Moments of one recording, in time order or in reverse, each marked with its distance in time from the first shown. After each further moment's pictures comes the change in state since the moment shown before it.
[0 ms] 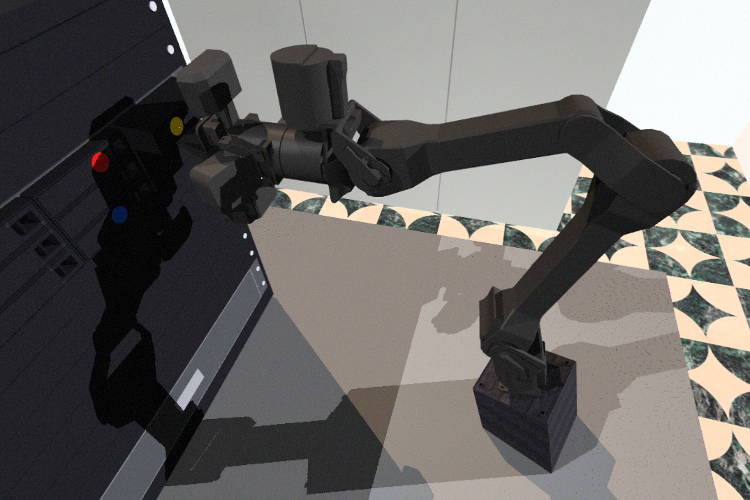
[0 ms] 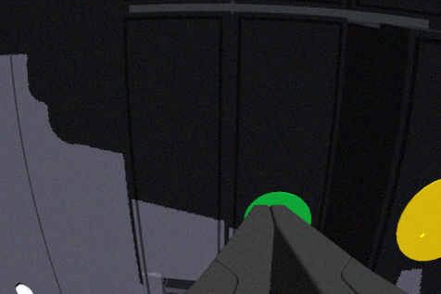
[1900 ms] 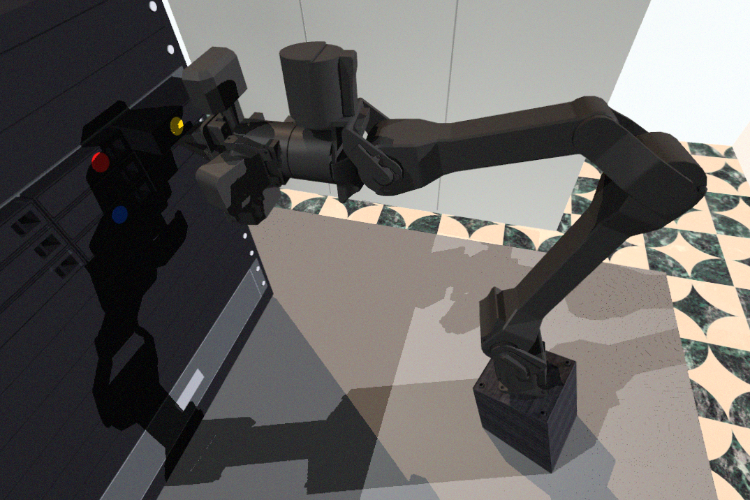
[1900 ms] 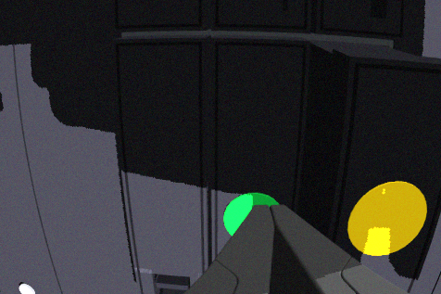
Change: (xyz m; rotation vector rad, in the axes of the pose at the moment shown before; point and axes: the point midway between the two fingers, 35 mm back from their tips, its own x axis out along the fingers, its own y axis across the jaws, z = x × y) arm -0.011 -0.005 0.006 0.004 -0.022 -0.007
